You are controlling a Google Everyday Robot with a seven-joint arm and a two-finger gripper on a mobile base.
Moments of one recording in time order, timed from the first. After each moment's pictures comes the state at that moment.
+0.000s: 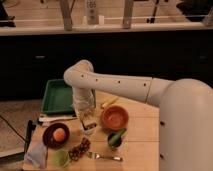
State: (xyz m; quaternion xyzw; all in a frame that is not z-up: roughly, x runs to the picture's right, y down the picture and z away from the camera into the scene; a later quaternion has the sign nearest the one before) arm -0.096 0.144 0.721 -0.21 -0.38 -0.78 0.46
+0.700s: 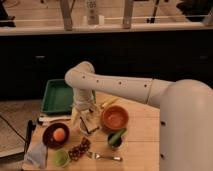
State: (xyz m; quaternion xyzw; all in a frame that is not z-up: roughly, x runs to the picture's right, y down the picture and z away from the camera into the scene) arm -0.097 0.149 0.725 -0.20 -0.39 -0.78 0.45
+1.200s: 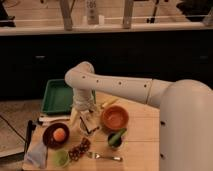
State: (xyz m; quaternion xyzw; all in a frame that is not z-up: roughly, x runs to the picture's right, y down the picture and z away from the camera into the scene) arm -0.099 0.151 0.724 -0.20 -0.39 -0.78 0.45
